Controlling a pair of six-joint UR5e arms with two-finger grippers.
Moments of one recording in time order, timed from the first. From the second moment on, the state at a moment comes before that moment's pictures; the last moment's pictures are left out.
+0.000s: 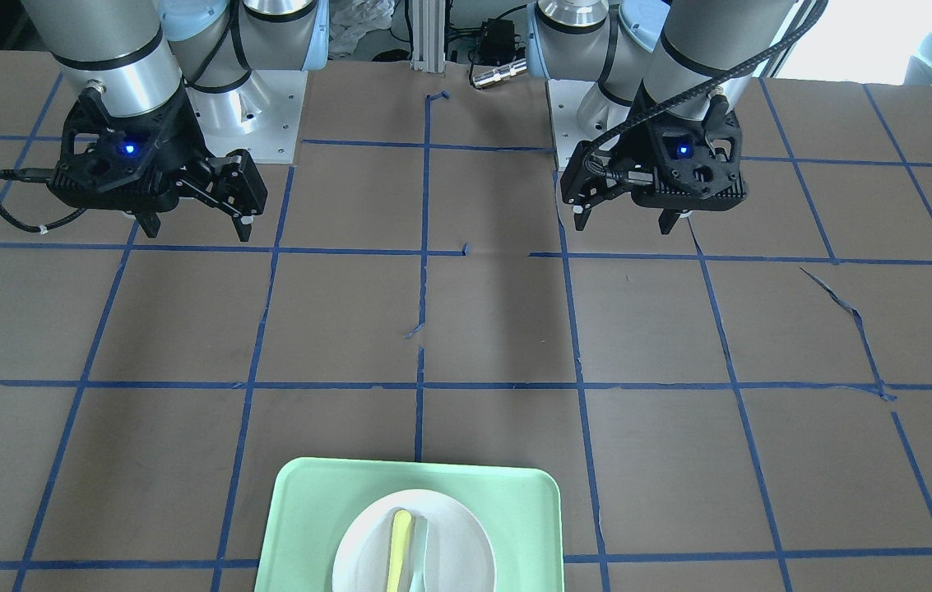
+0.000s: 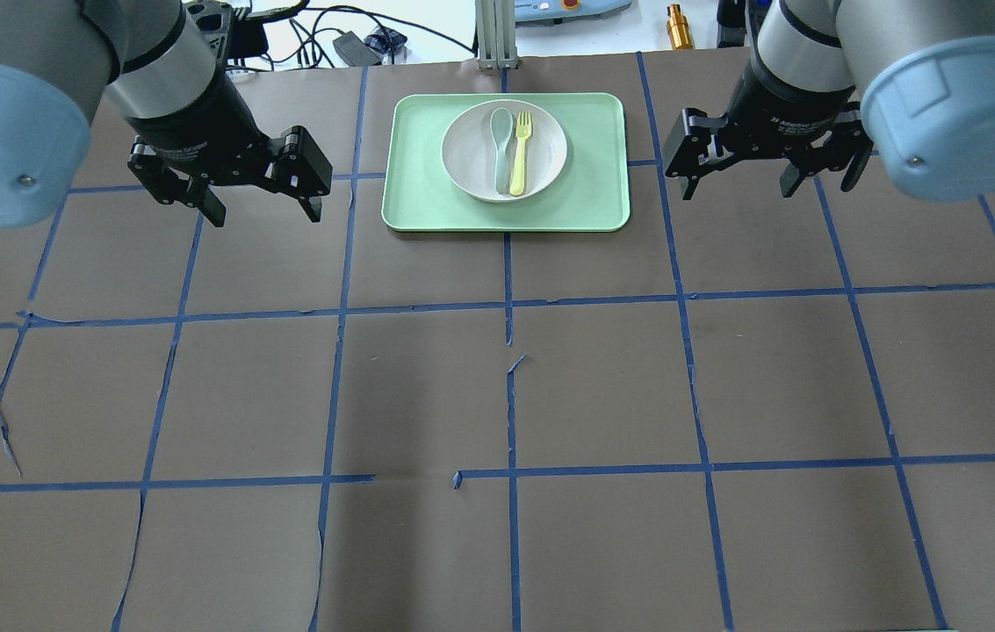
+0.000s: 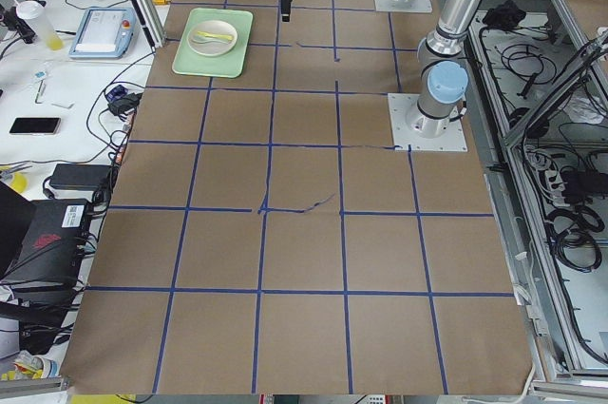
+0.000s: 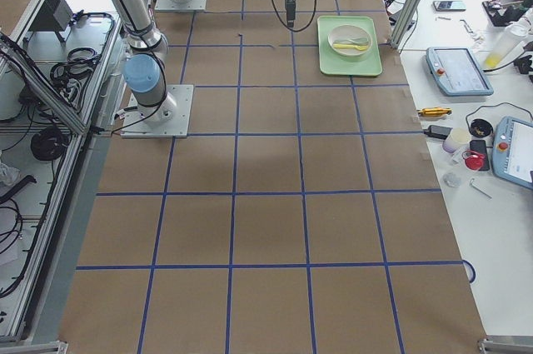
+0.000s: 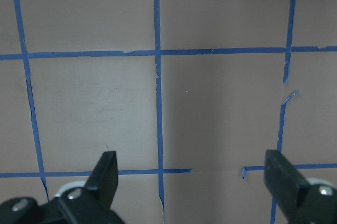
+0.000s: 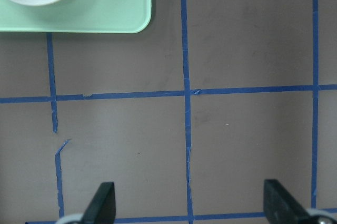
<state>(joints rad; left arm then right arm) -1.62 -1.58 -1.58 -1.52 1.55 -0.05 1.62 -1.55 1.61 -1.72 -1.58 0.07</state>
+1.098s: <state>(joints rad) -1.62 -1.58 -1.59 -1.52 1.56 -0.05 1.75 -0.76 0.97 -1.84 -1.58 0.18</state>
